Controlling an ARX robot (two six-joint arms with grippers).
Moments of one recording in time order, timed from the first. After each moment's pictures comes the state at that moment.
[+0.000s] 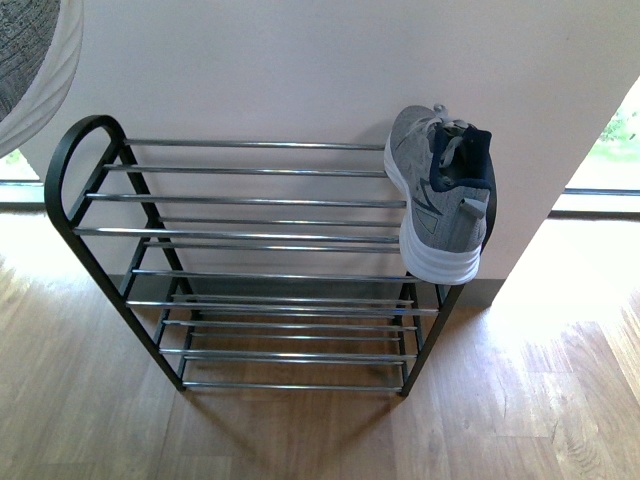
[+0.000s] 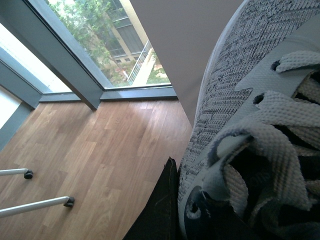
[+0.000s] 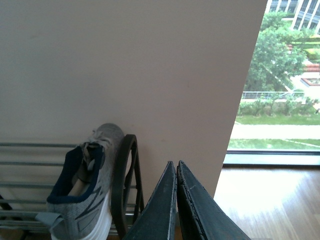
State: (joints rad) left arm -0.49 1.01 0.36 0.19 -0.82 0.02; right arm 0.00 1.22 0.13 1.07 0.00 0.01
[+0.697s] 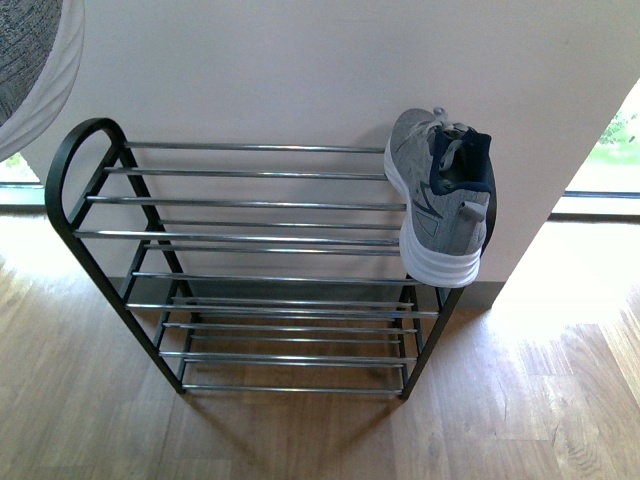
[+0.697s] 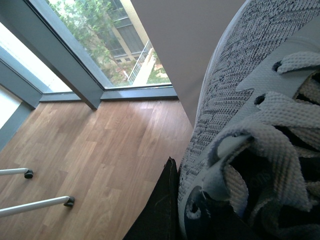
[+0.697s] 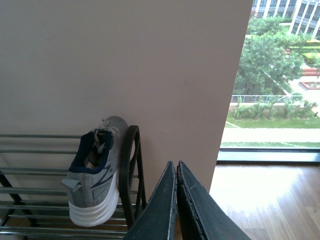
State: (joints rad) left arm -0.49 1.01 0.36 0.19 -0.82 0.02; right arm 0.00 0.67 0.02 0.65 0.00 0.01
